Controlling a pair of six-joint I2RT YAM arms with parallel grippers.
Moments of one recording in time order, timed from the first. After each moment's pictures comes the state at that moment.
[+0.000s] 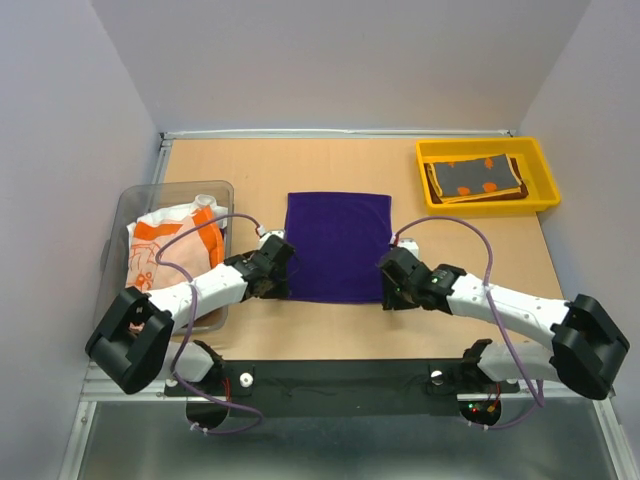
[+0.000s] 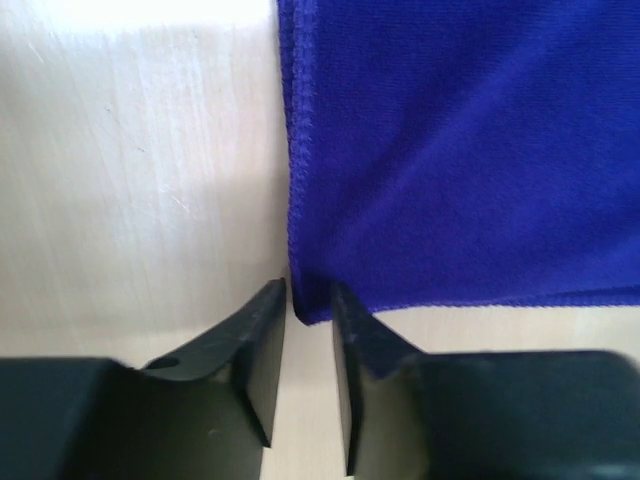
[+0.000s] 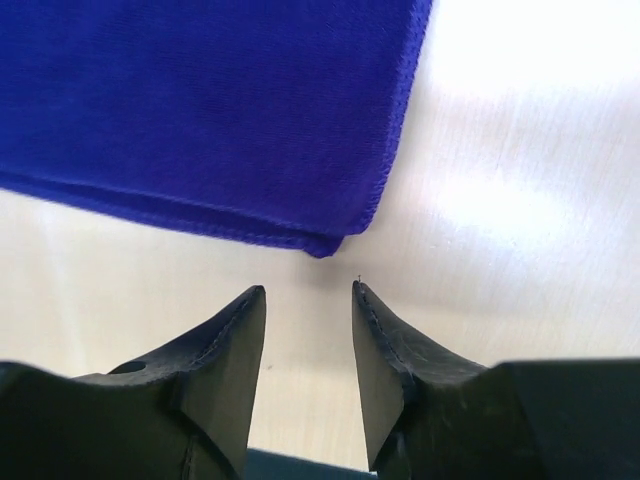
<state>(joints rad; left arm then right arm) -0.68 1.31 0.64 -0.43 -0.20 -0.65 0.85 1.23 0.66 -0.52 0.26 0.71</state>
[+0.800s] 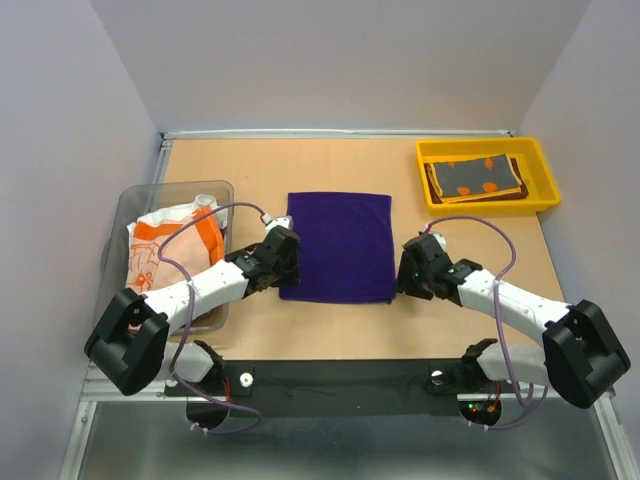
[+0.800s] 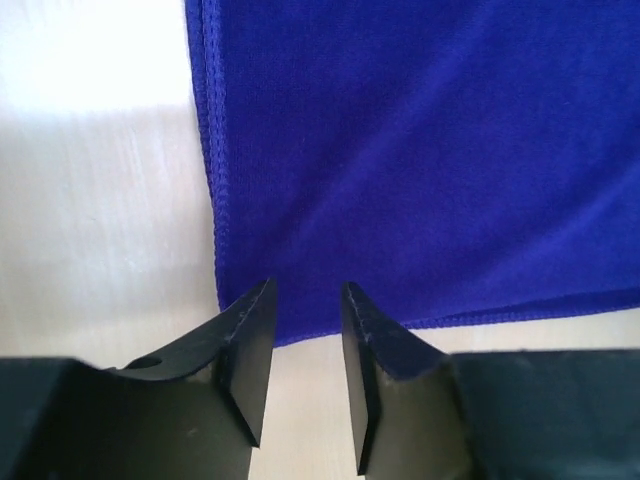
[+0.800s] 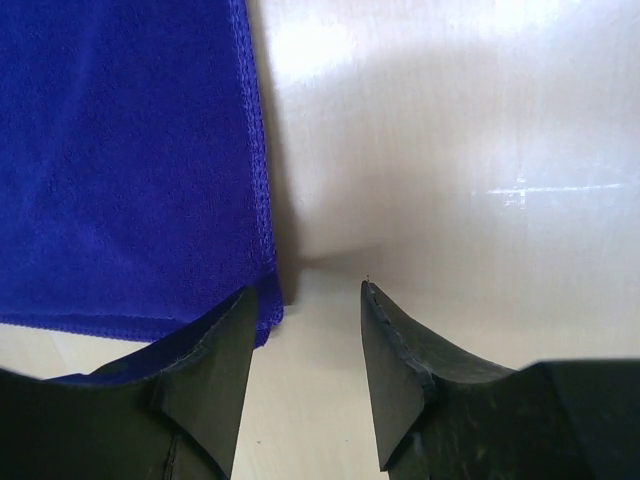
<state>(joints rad) -0.71 1.28 0.72 -0.38 -0.20 -0.66 0.59 1.20 0.59 -0.41 0.18 0.77</state>
